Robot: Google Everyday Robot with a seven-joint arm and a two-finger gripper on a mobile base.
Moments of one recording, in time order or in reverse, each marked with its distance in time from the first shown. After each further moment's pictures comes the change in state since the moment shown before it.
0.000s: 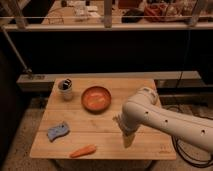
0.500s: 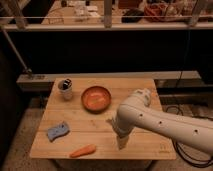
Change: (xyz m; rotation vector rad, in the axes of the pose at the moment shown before) arm -0.039 -0.007 0.014 0.006 -0.042 -0.073
